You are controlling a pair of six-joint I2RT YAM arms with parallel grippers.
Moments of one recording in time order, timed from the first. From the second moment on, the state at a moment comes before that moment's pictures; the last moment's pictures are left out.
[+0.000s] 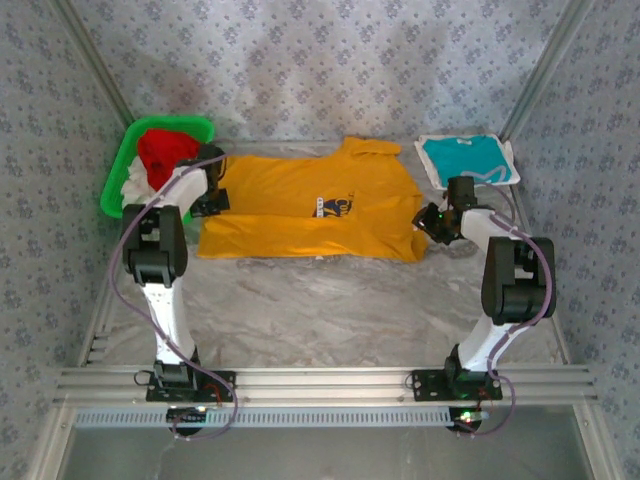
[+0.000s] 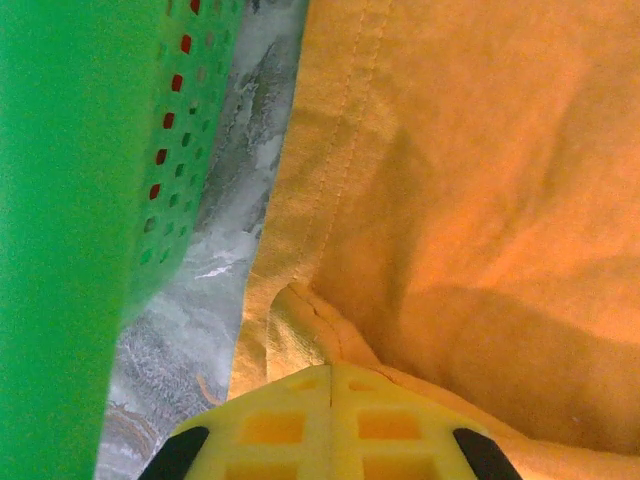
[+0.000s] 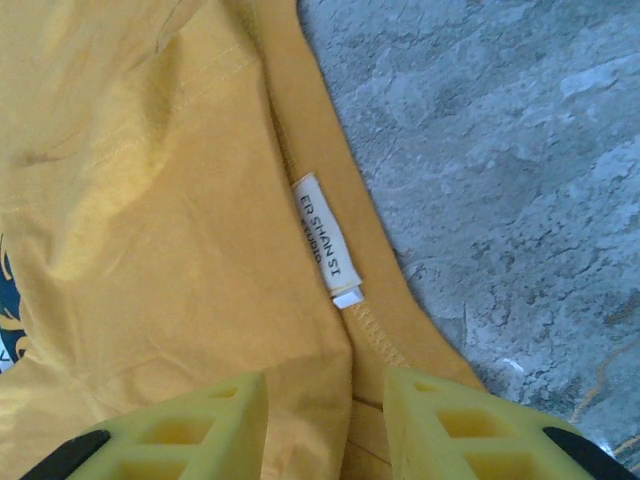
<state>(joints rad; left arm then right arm) -0.09 2.10 1.66 -0.89 -0.25 -0.30 -0.03 1.72 1.04 -0.36 -0.28 0.59</state>
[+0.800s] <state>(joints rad) -0.30 1.78 1.41 -0.71 -0.20 -0.40 0.20 1.71 1.11 -0.43 -0.17 0.53</state>
